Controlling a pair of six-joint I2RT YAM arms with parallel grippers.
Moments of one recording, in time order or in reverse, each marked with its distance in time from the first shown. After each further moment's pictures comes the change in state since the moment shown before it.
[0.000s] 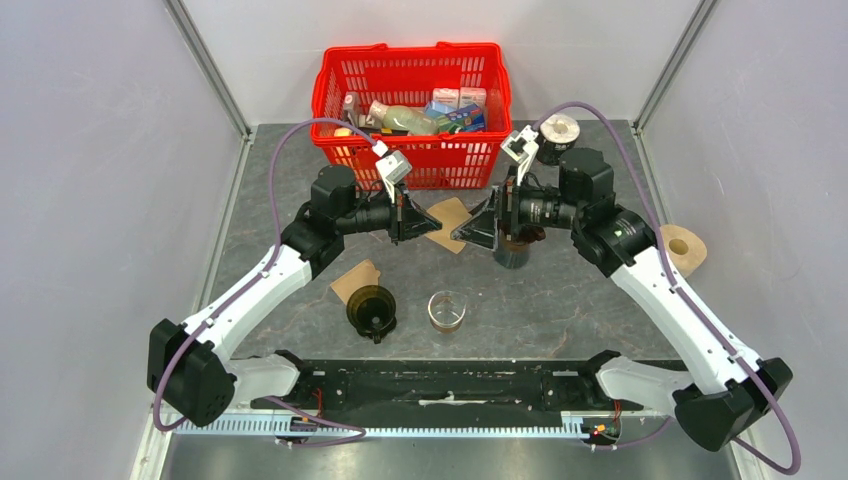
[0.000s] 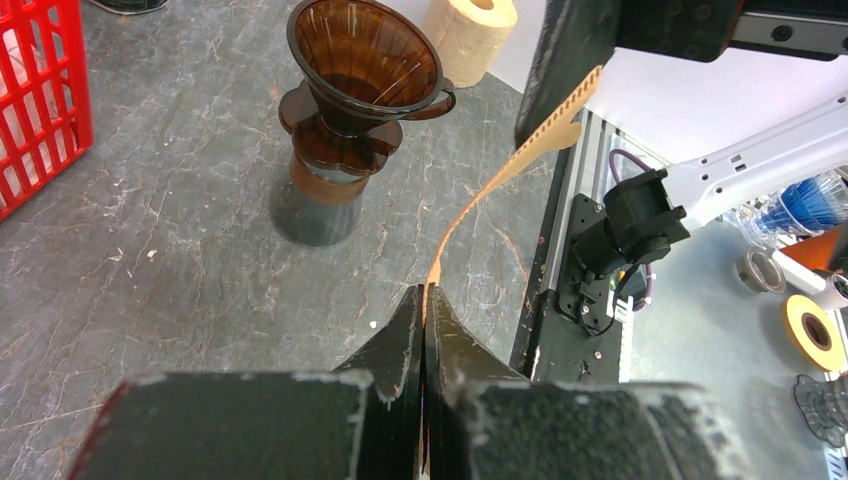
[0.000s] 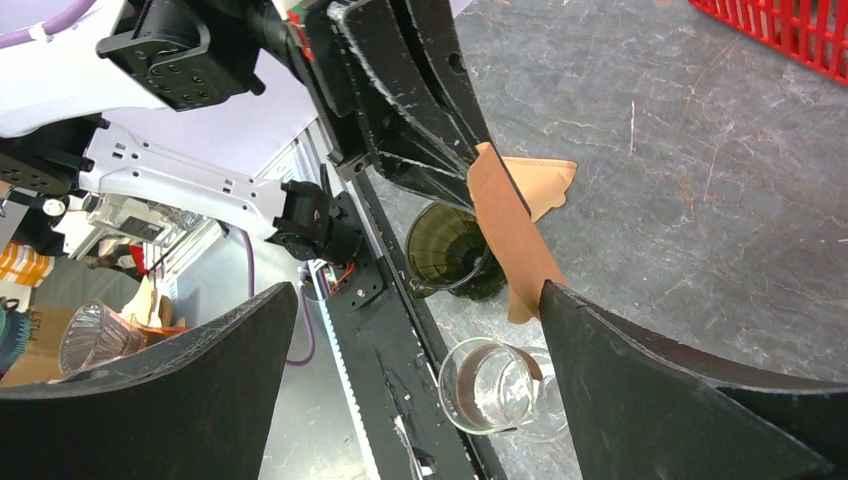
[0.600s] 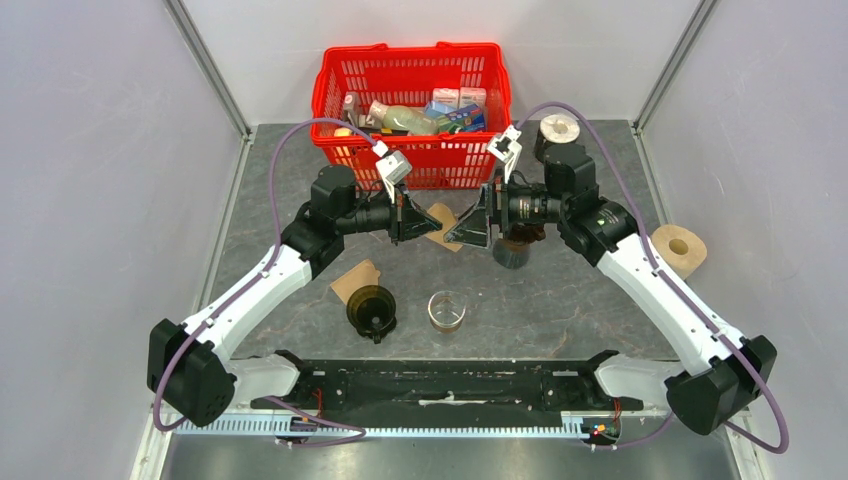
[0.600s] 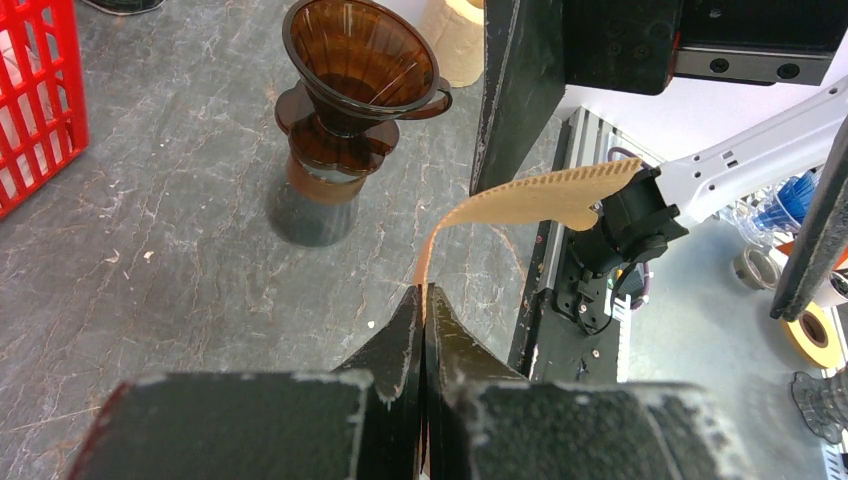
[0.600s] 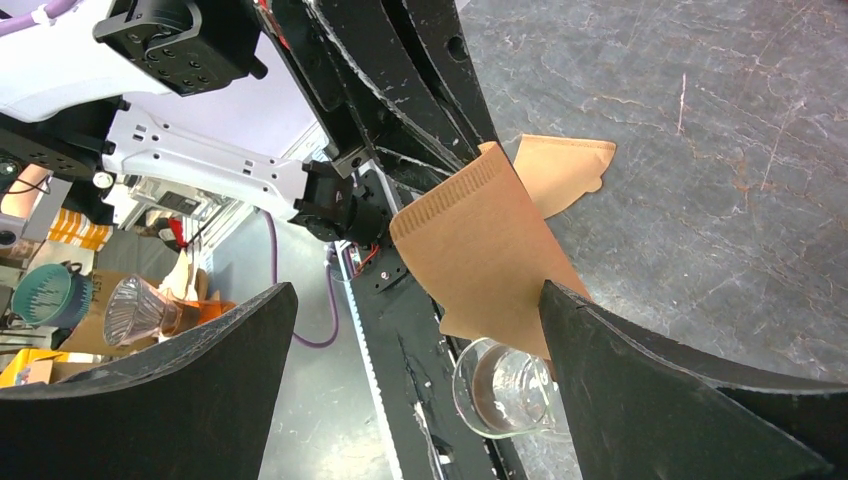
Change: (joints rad) left arm 0.000 0.000 0.000 0.001 0.007 0.000; right arm 0.000 0.072 0.000 0.025 -0.090 0.017
